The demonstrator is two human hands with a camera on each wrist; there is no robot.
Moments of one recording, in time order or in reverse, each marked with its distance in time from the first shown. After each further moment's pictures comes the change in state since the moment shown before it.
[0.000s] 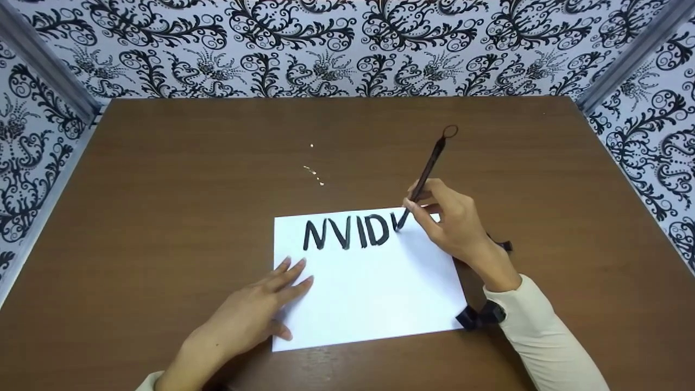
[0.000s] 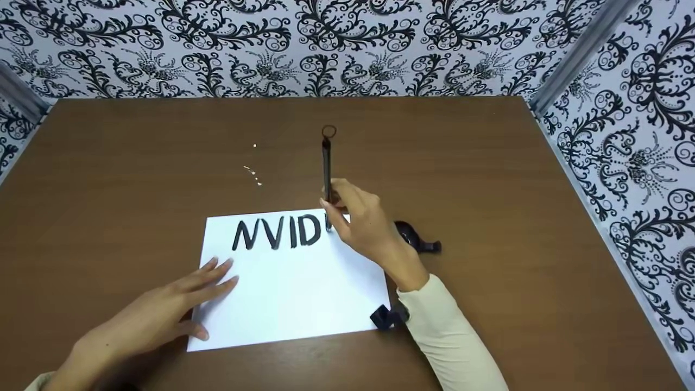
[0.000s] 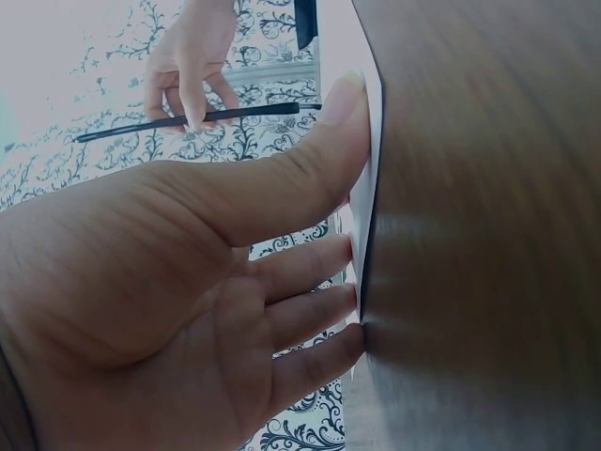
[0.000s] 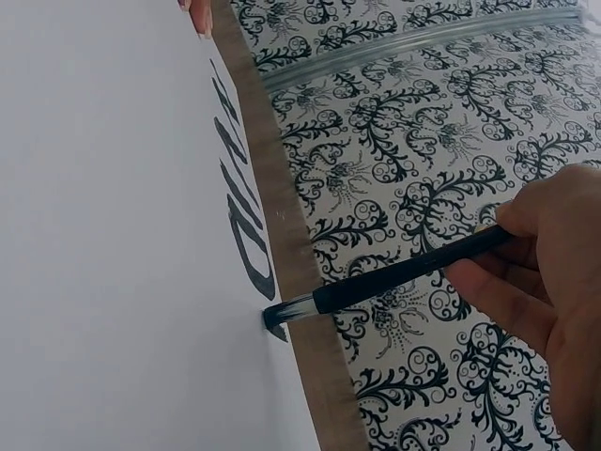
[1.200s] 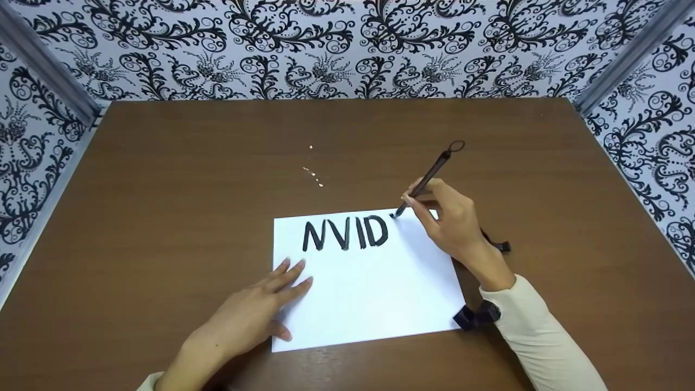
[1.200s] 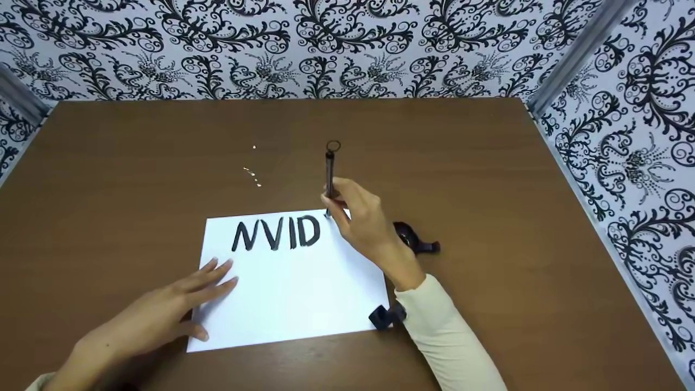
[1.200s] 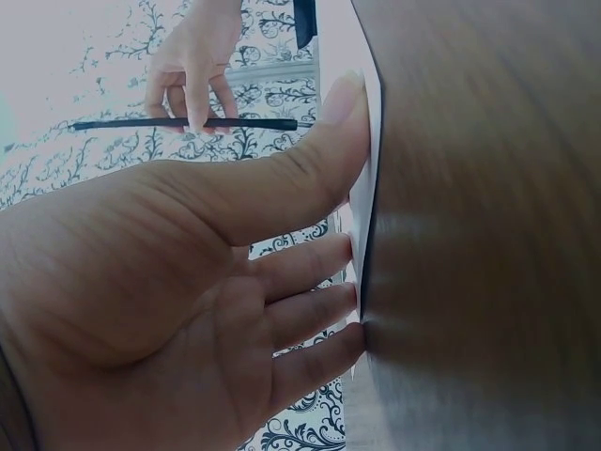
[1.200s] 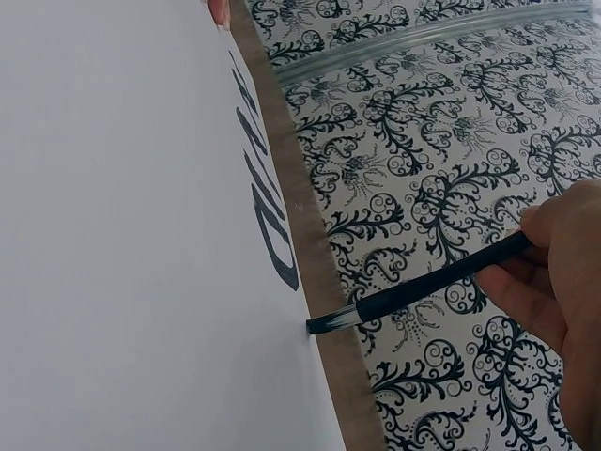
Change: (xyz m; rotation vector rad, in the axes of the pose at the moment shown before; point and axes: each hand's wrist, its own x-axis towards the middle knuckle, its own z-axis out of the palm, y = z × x) left_hand 0.001 0.000 0.001 -0.006 -0.027 -0.035; right_hand -0.002 0.007 0.006 0.016 0.081 -0.063
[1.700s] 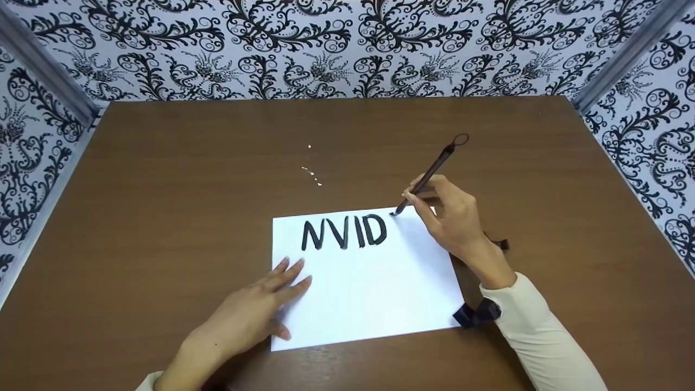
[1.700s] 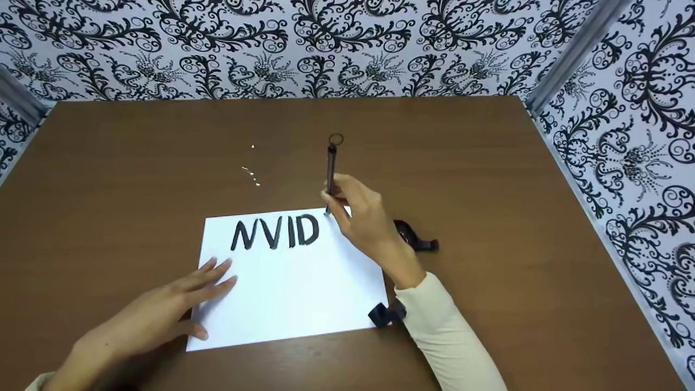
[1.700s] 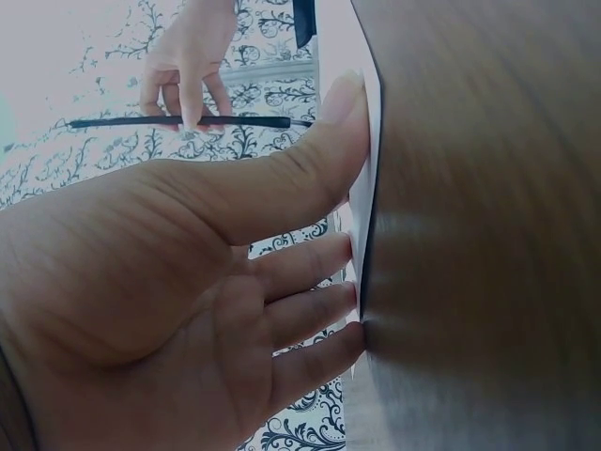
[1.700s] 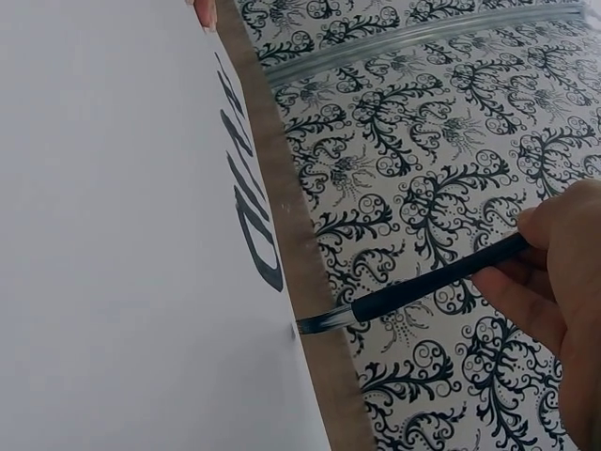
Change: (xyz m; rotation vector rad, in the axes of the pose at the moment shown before) left_hand 0.001 0.000 0.000 0.003 -0.007 -0.002; right_hand 0.002 -0.003 -0.004 -0.013 0.026 0.022
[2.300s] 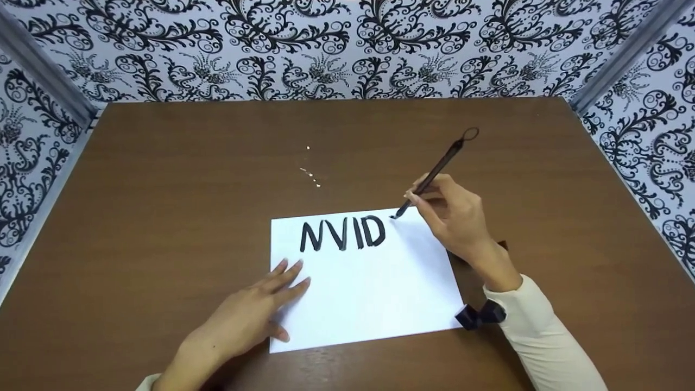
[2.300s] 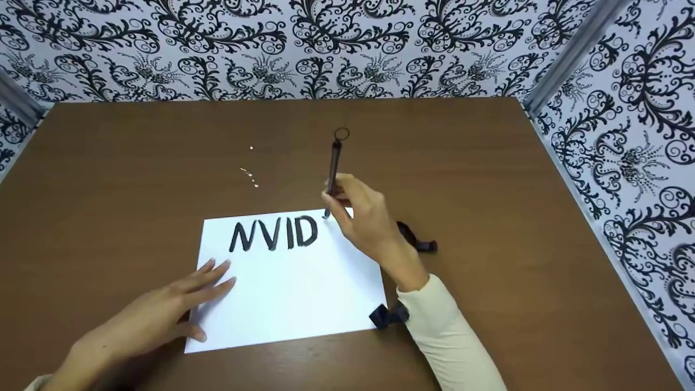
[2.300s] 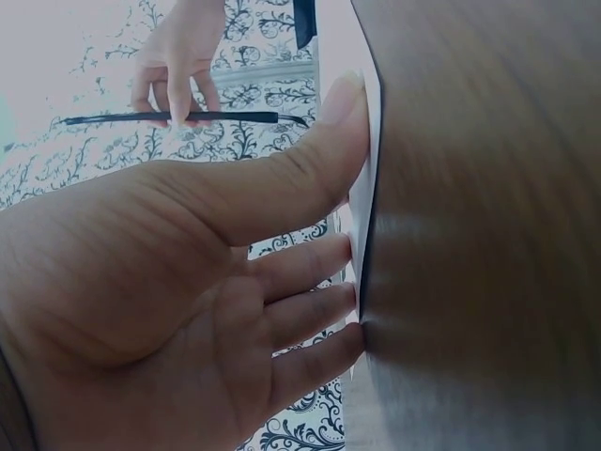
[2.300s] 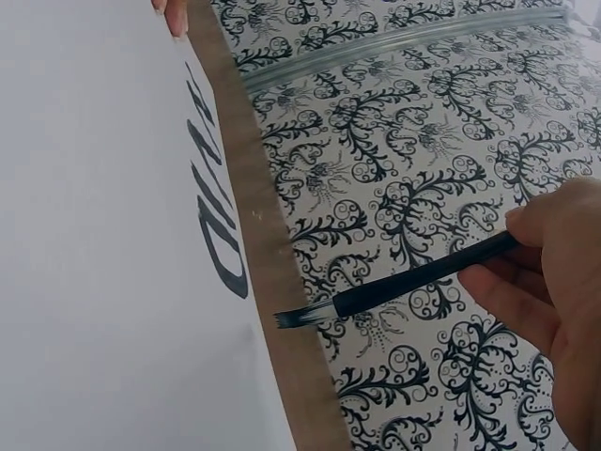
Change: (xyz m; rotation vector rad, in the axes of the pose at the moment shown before) left_hand -0.001 0.000 0.000 0.001 0.009 0.005; right_hand 0.005 -0.007 -0.009 0.029 0.011 0.035
